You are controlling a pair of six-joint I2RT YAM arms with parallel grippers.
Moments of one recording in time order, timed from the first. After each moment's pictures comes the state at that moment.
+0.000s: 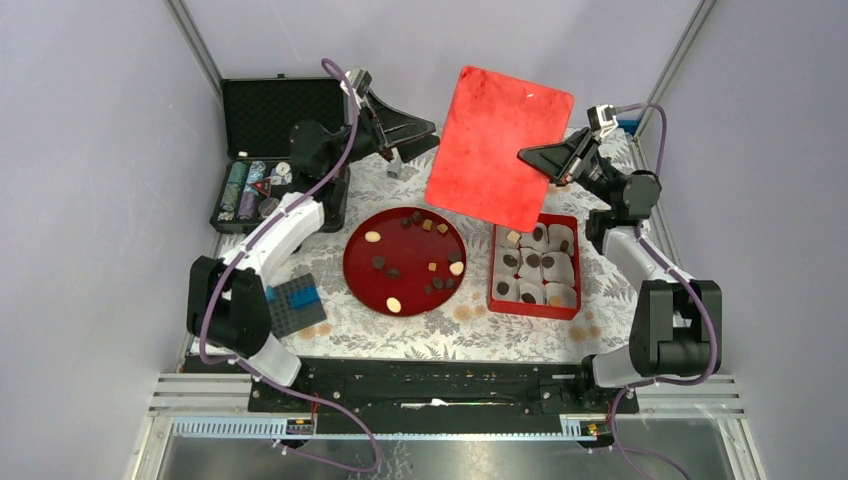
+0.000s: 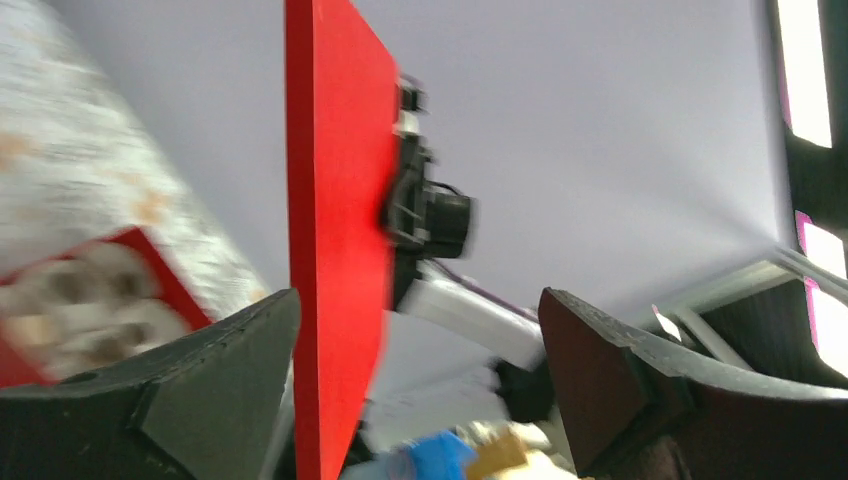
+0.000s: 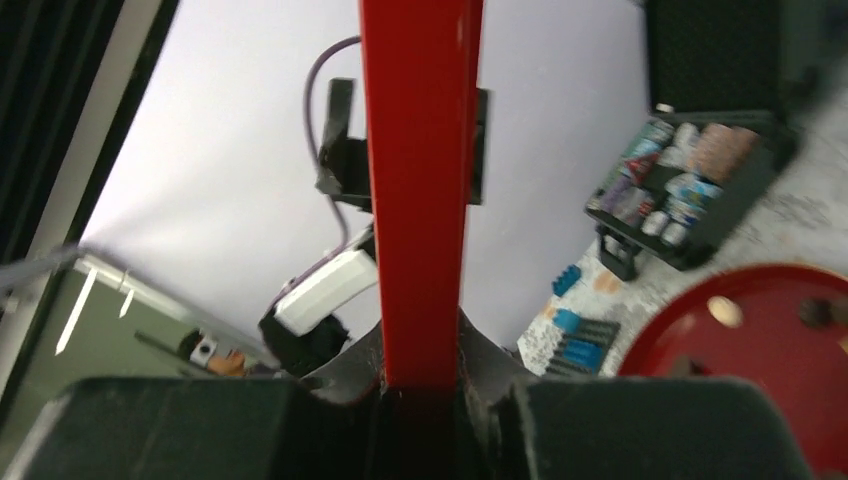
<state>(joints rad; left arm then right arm) -0.34 1.58 1.28 0.77 0.88 -1.49 -0.01 1.45 0.87 1.29 -0.98 1.67</state>
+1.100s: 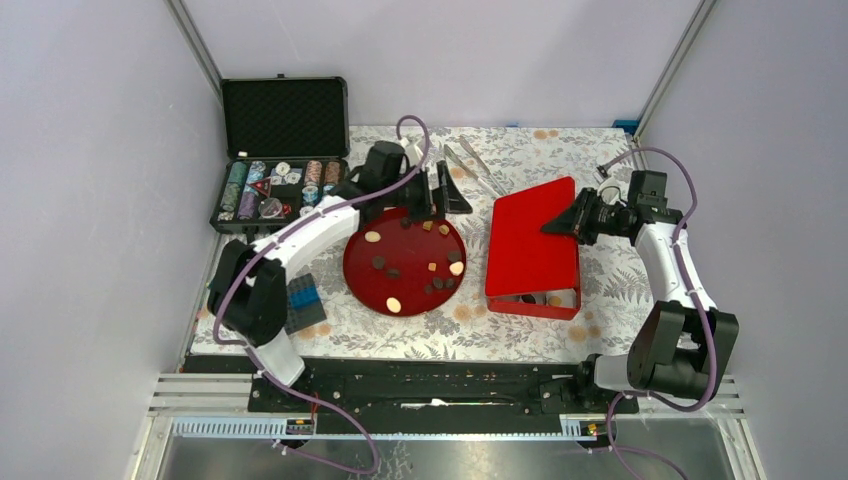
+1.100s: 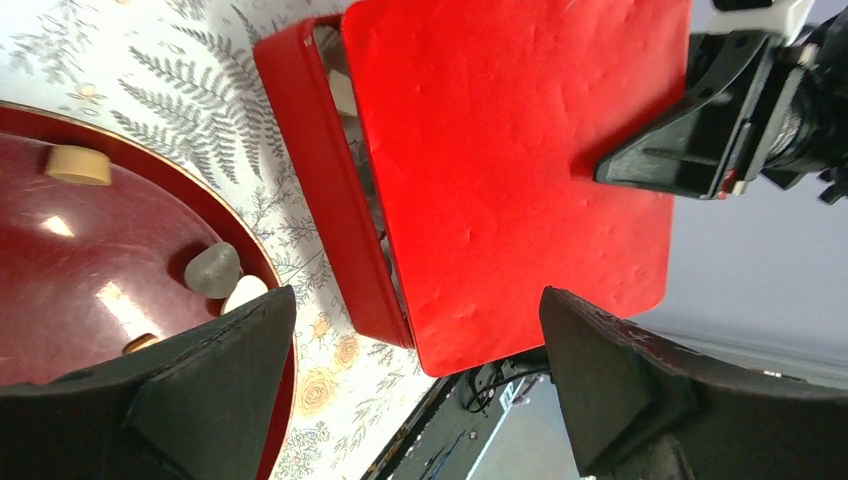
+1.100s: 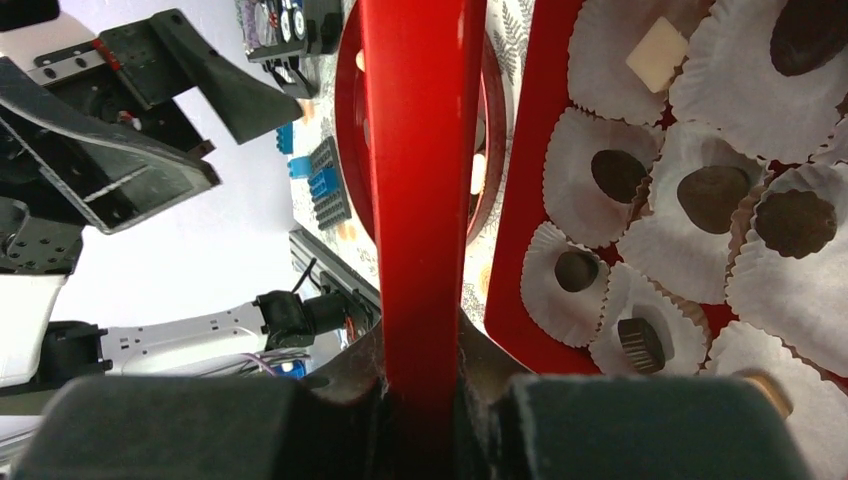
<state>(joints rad) -0.53 1.66 1.31 -0.20 0.56 -0.71 -0.21 1.34 1.01 -0.64 -0.95 0.35</state>
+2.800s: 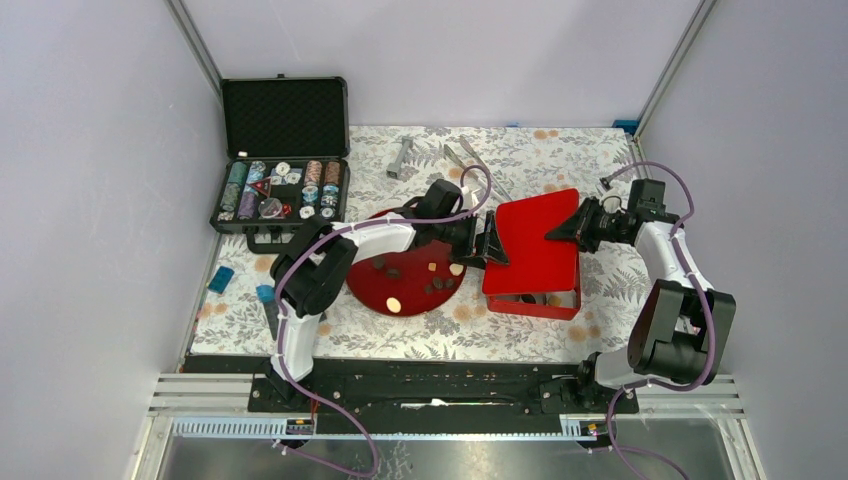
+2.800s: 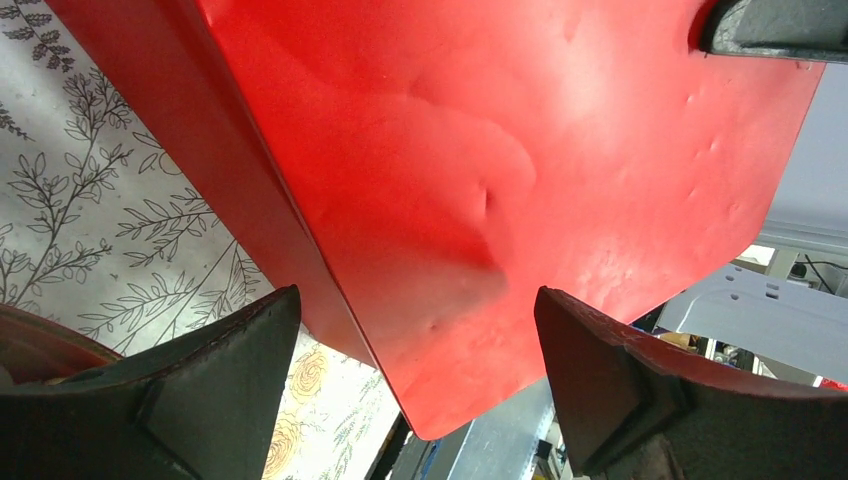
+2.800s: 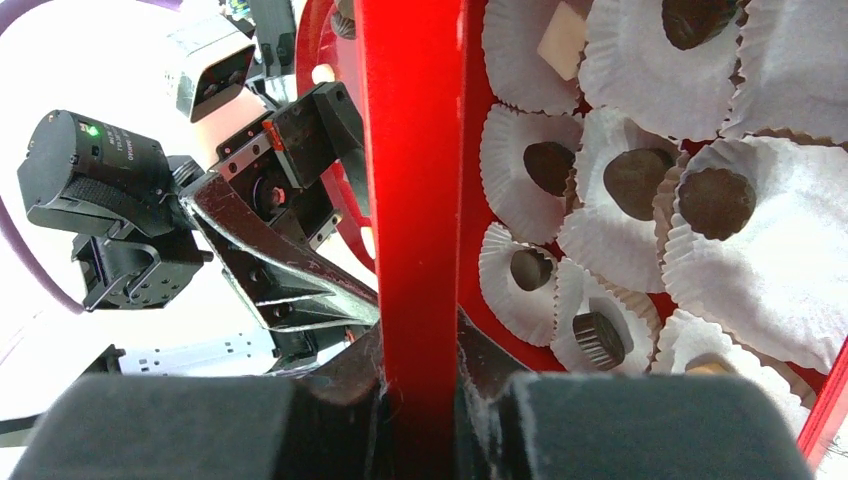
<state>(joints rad) -0.73 2.03 1.35 0.00 0.75 -0.75 -0.26 1.44 0.96 -0.61 -0.92 0.35</state>
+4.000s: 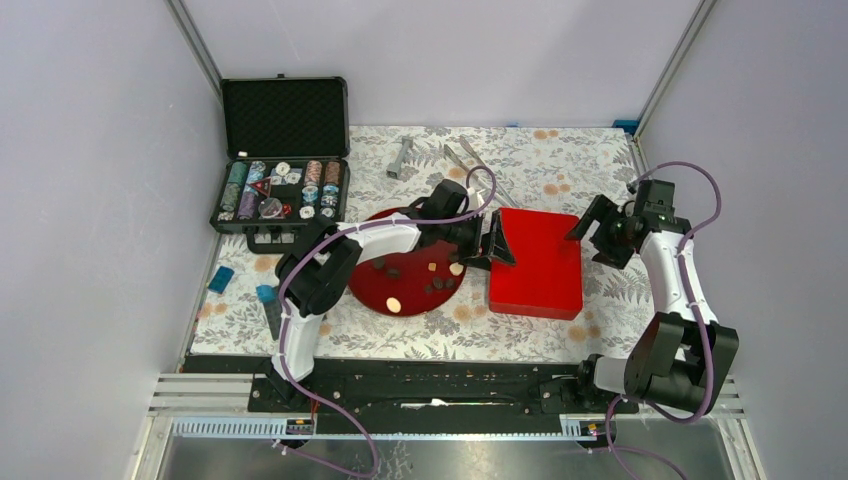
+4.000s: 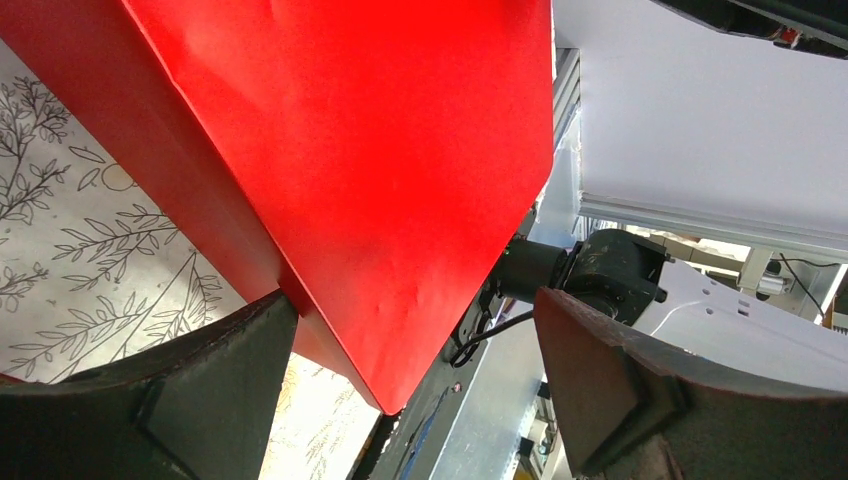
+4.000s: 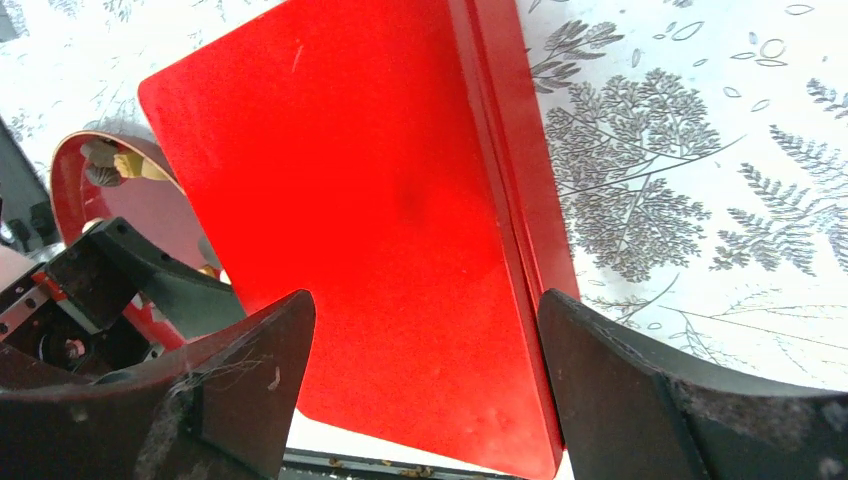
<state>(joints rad) -0.76 2.05 1.38 0.01 0.76 -0.80 -0.26 1.30 0.97 -0.73 -0.35 0.37</state>
